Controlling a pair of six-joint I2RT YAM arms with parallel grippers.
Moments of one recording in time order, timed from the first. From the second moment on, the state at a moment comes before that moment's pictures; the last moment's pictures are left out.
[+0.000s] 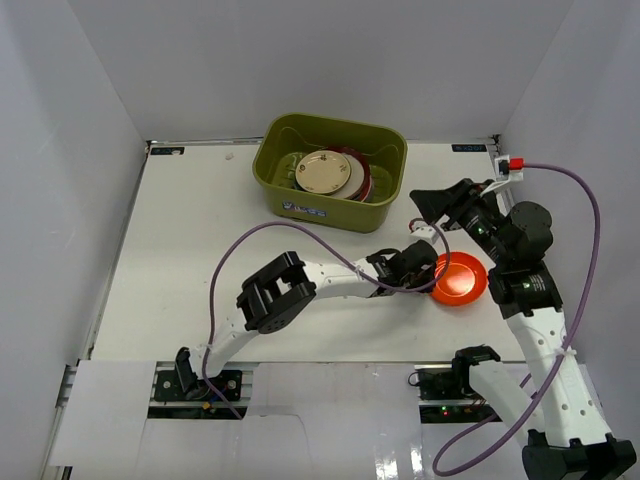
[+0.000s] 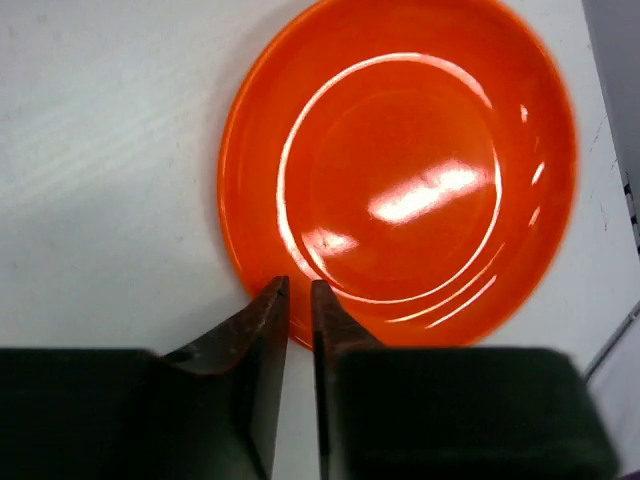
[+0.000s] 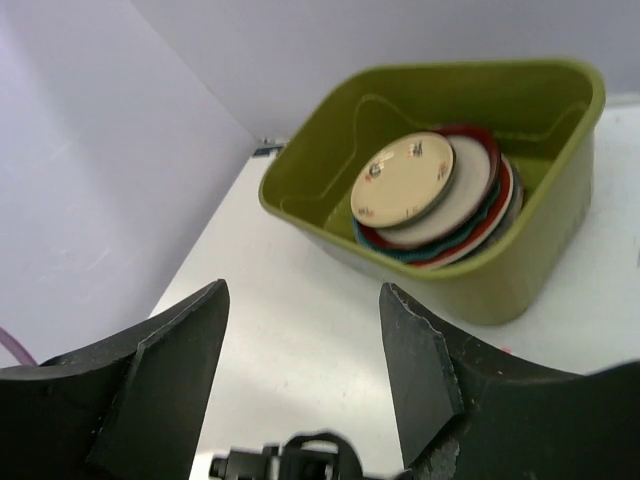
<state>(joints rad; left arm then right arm) -1.16 2.32 1.71 -0.02 -0.13 -0.76 0.19 0.78 0.92 -0.07 -0.37 0.56</state>
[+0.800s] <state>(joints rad) -1.21 2.15 1.52 -0.09 -0.39 -0.68 0.19 0.67 0.88 -0.17 -0.40 0.56</state>
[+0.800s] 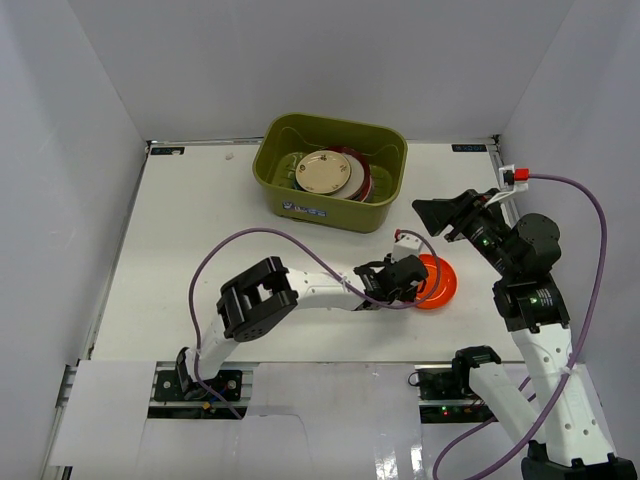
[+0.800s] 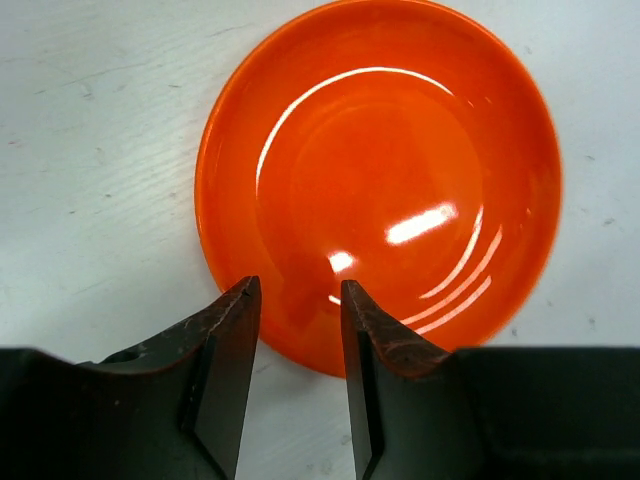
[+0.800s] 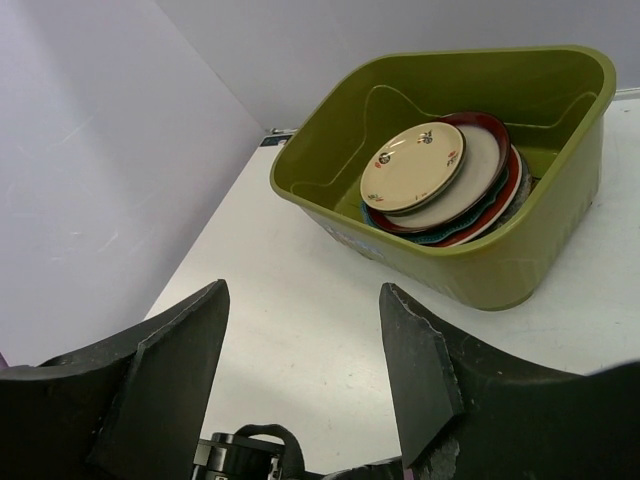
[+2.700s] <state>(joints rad) -1.08 1.63 1.14 0.09 -0.43 -0.65 0.20 0.67 1.07 -0.15 -0.31 0.53</state>
